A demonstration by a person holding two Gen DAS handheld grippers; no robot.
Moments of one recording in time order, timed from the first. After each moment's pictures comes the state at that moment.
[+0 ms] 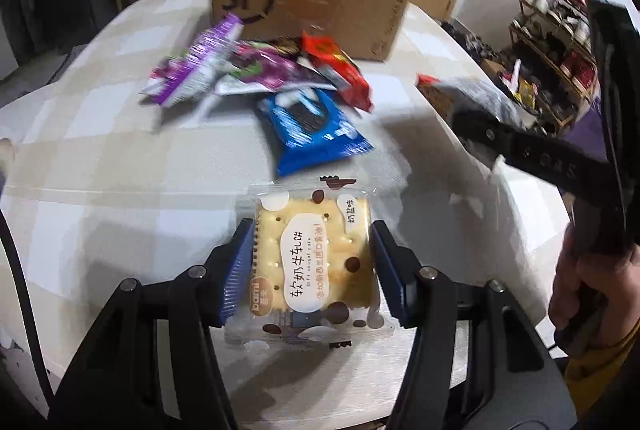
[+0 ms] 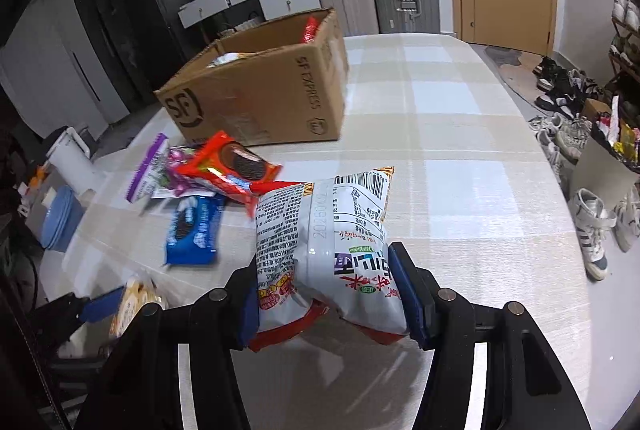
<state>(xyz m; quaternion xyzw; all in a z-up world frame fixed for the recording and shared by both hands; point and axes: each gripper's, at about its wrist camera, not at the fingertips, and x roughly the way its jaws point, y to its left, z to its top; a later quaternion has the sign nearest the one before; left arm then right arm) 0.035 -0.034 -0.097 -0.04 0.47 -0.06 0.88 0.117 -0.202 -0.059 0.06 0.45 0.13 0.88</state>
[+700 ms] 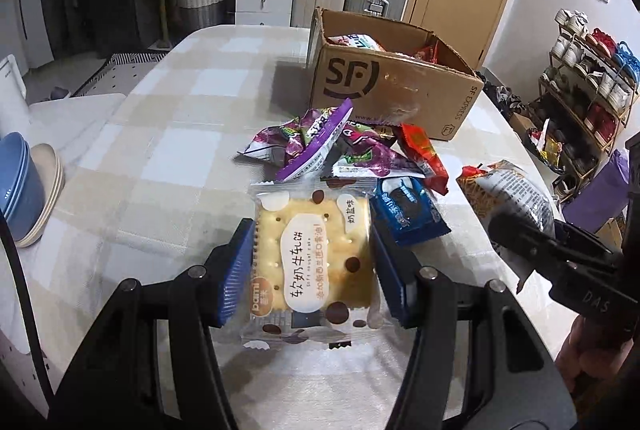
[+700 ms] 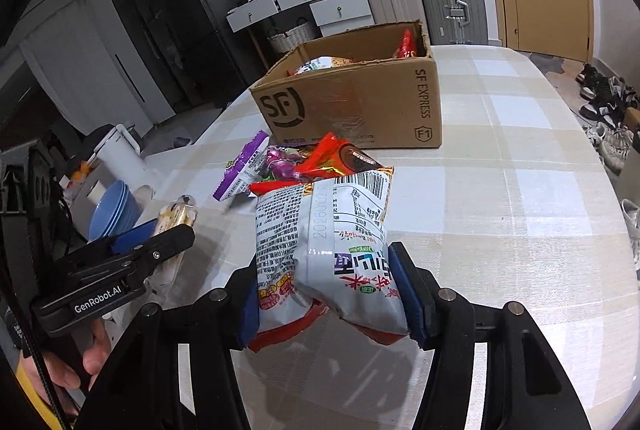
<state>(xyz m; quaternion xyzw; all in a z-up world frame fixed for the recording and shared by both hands) 0.045 0.042 -0.055 -0.07 0.41 0.00 0.91 0.094 -0.144 -0.035 0.08 0.43 0.21 0.87</state>
